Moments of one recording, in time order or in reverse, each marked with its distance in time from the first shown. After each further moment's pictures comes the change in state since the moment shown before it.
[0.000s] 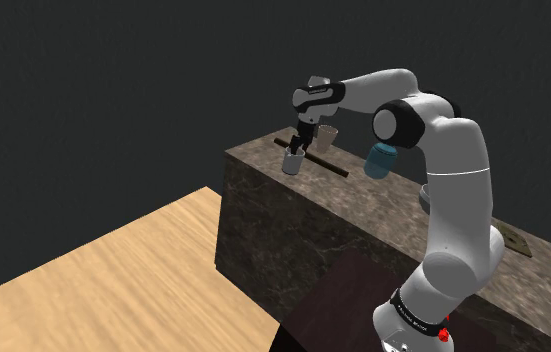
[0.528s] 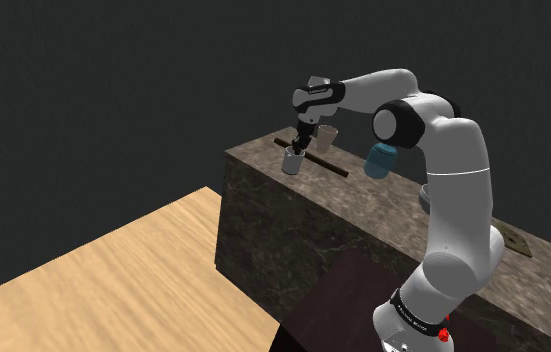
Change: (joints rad) arm 0.000 0.000 0.000 -0.001 0.000 0.001 0.000
